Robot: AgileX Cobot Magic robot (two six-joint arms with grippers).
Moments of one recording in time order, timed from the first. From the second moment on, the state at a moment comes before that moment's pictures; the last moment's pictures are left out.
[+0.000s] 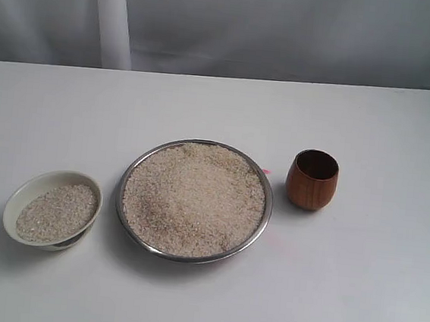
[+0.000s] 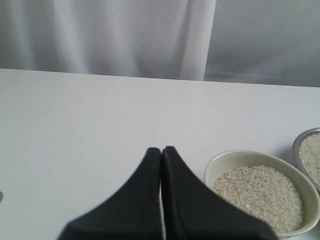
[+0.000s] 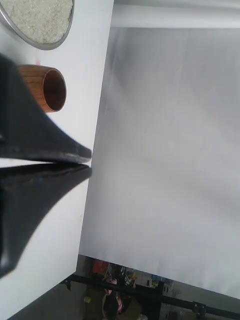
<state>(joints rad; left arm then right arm) 0.08 0.00 0.00 0.05 0.29 -0.09 0.11 0.00 0.00 -0.14 0.02 0.02</state>
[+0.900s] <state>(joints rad) 0.08 0.00 0.00 0.05 0.29 -0.09 0.11 0.00 0.00 -0.11 0.02 0.02</state>
